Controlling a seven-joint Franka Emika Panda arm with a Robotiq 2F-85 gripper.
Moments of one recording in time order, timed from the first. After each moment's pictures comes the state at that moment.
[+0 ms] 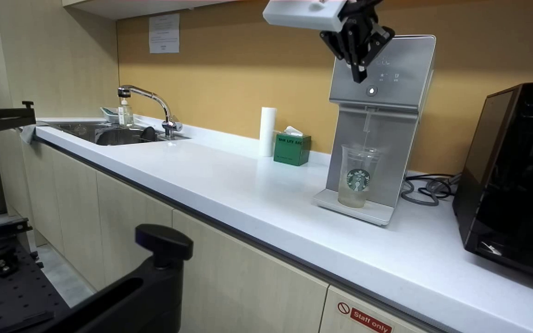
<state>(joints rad) -0.26 -0.14 -0.41 -2.19 0.82 2.67 -0.89</state>
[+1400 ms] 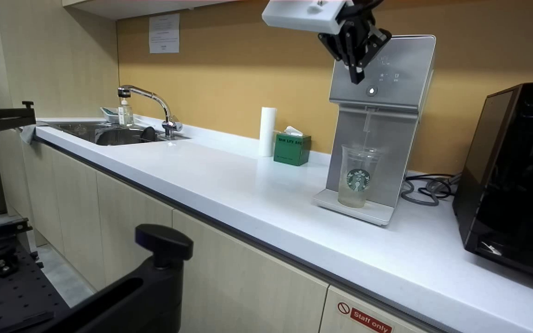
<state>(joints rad) -0.26 -0.14 -0.40 -2.19 0.83 2.67 -0.89</state>
